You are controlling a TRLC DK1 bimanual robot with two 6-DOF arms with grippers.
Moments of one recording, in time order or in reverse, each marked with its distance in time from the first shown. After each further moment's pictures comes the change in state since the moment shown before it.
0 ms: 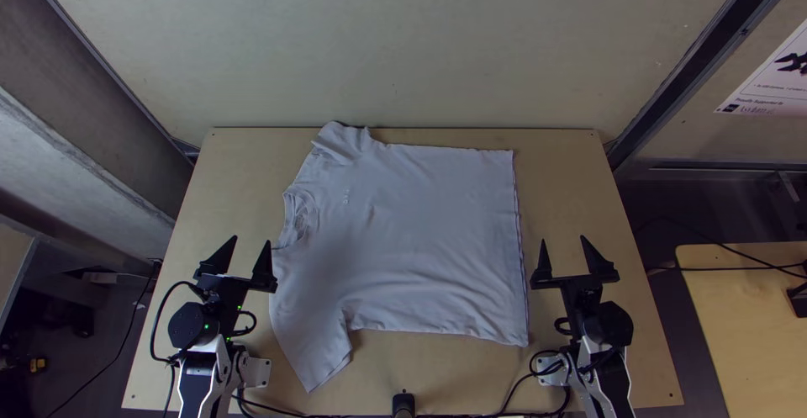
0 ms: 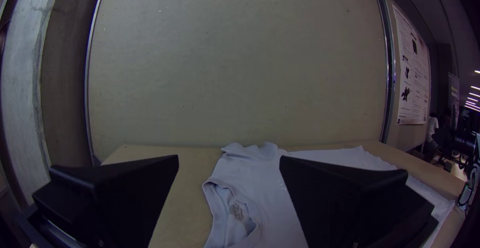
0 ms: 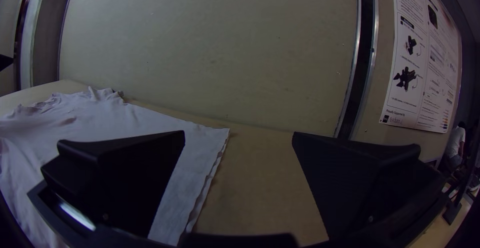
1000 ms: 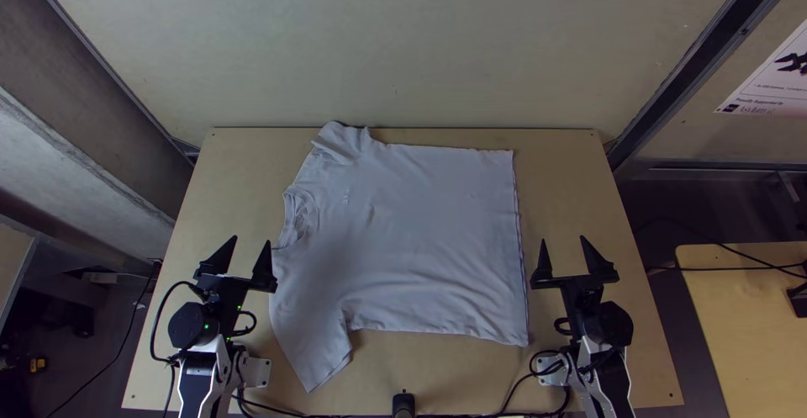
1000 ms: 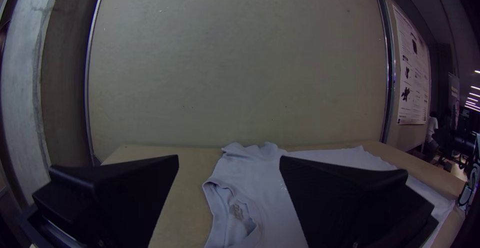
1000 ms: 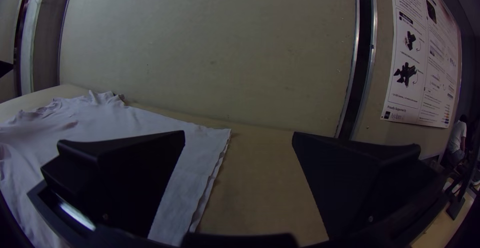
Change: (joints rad) left arm 0.000 0.000 0.000 0.000 -0.001 0.000; right arm 0.000 0.000 0.000 0.000 0.000 0.027
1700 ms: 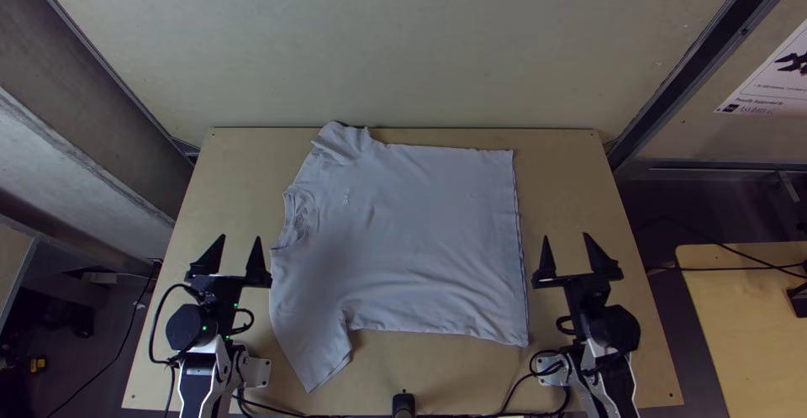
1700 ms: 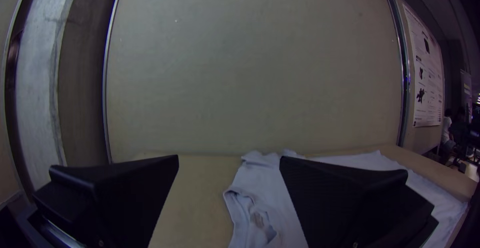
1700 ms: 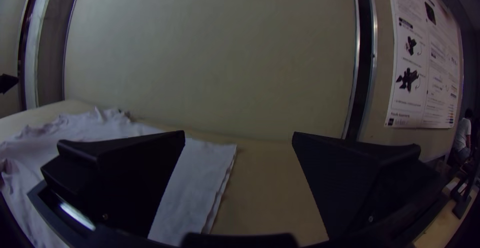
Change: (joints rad) left arm 0.021 0.000 0.002 0.047 -0.078 0.031; right arm 0.027 0.000 0.052 0.026 -0.003 0.030
